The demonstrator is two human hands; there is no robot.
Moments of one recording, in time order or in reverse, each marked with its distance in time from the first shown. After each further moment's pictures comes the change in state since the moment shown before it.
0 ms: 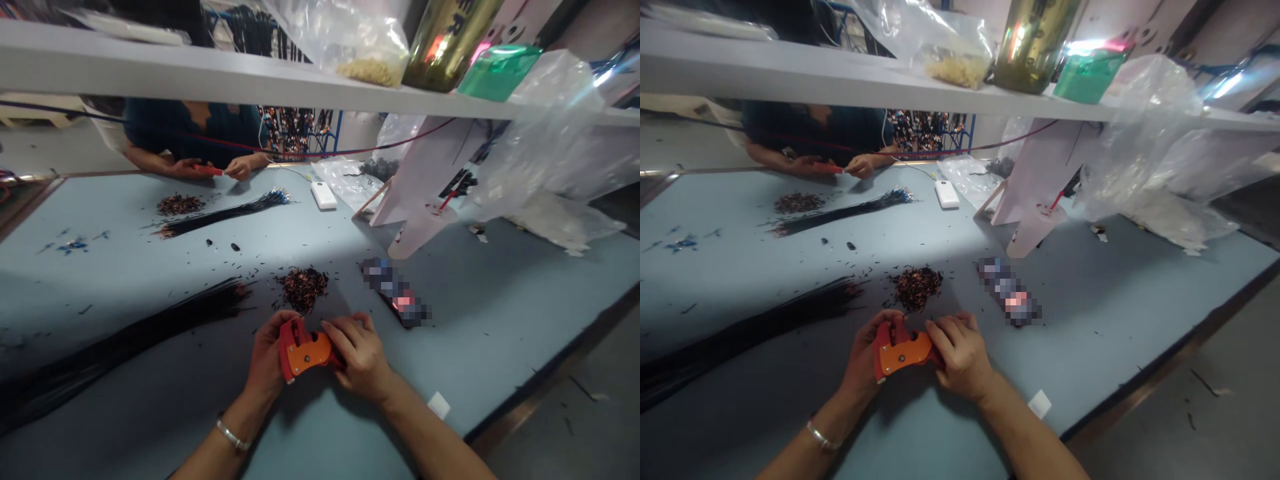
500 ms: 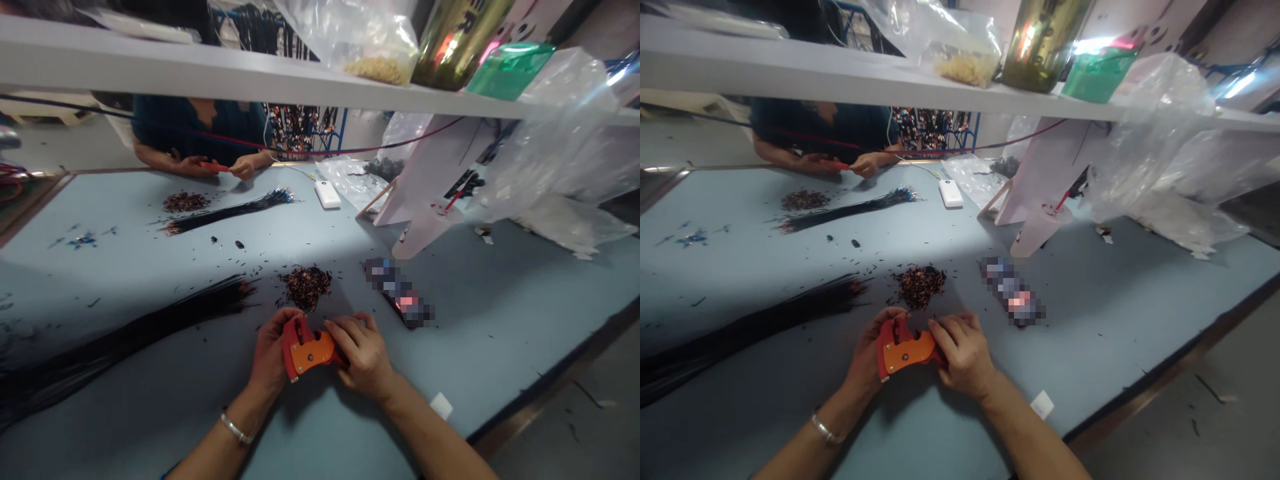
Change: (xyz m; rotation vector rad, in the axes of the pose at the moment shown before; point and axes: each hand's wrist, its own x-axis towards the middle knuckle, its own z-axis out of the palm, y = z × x) left_hand 0.001 -0.003 -0.002 0.008 -0.026 -0.004; right_hand -0.003 0.001 0.002 0.001 -0.007 -0.014
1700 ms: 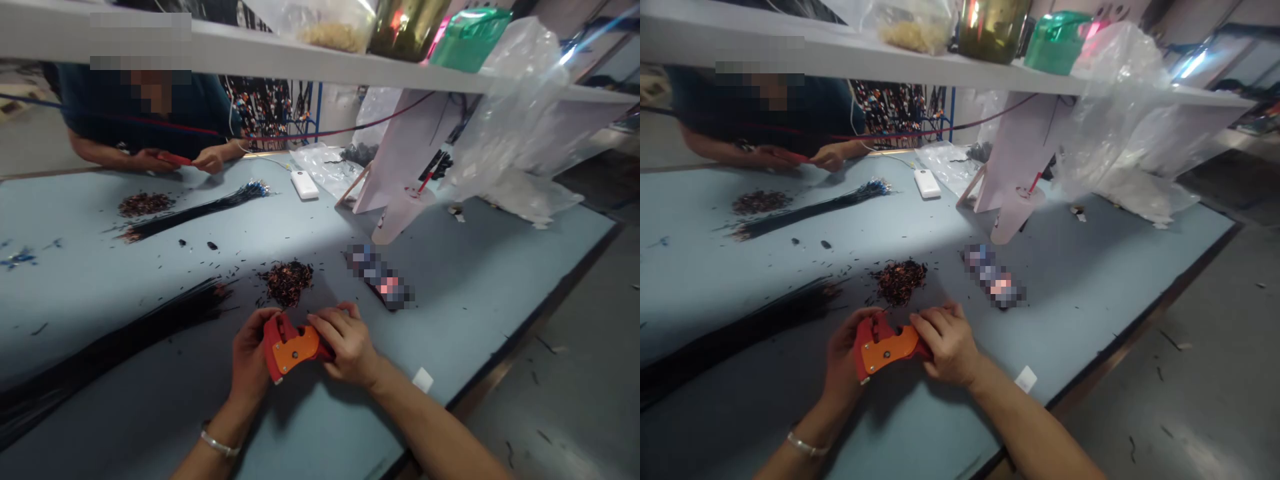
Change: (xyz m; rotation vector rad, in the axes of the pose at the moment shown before) left_hand -0.002 0.006 -0.004 0.251 0.076 0.215; right_hand 0.003 -0.001 -0.001 0.050 0.028 0.041
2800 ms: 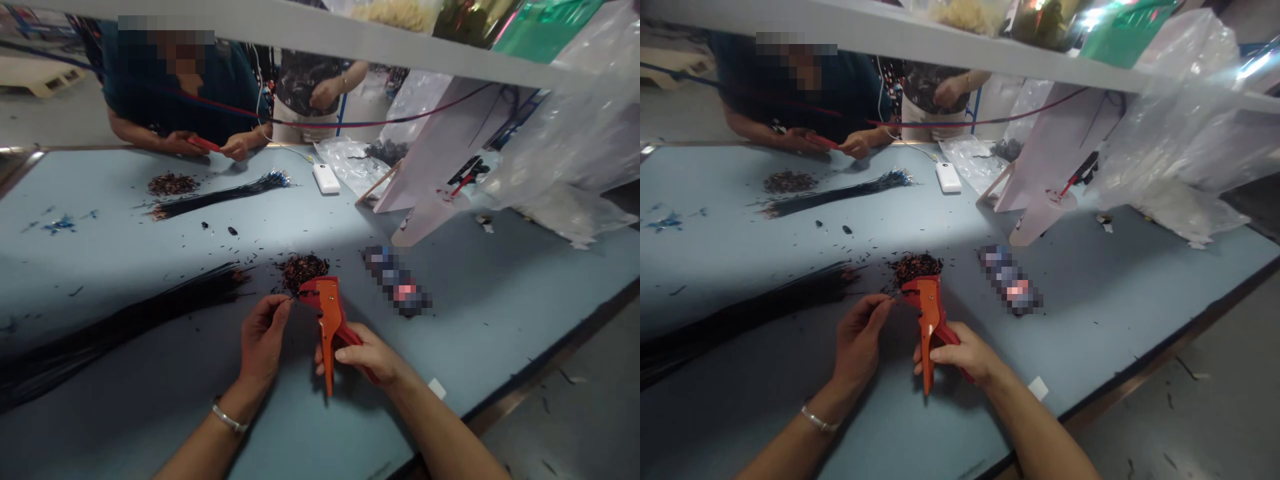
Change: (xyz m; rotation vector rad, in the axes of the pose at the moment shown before) left_hand 0.001 -0.003 0.001 0.101 0.104 0.148; right_hand 0.003 -0.008 -0.016 1.633 -0.400 0.980
